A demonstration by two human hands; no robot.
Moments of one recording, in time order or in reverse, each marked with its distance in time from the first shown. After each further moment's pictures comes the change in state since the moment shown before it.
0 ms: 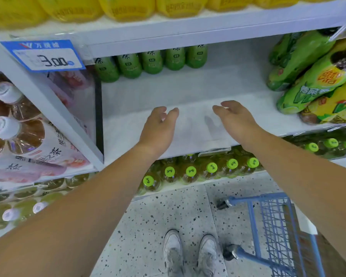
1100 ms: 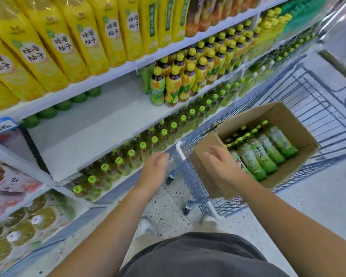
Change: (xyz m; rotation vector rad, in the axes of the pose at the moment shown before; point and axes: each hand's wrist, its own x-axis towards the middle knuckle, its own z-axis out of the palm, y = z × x) left_hand -0.299 0.072 0.100 0.136 -0.545 0.059; right_hand -0.338 0.119 -0.217 0.005 0.244 0.190
